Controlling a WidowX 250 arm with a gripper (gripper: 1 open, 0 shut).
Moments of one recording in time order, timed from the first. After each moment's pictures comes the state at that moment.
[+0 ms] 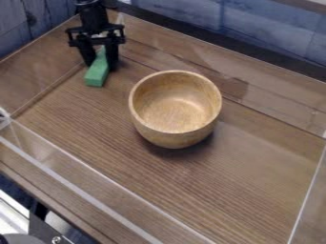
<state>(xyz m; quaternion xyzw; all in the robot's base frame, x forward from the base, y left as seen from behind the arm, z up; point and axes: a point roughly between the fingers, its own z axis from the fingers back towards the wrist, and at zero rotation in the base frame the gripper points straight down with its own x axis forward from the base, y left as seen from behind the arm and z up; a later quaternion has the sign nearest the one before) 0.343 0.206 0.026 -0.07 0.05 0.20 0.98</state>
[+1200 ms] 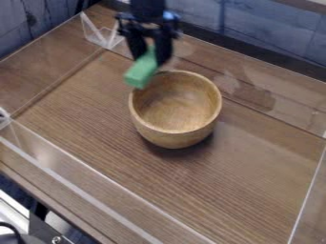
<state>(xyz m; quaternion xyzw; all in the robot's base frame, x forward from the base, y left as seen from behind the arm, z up) 0.330 0.063 0.082 -0.10 0.04 -0.01 0.99</state>
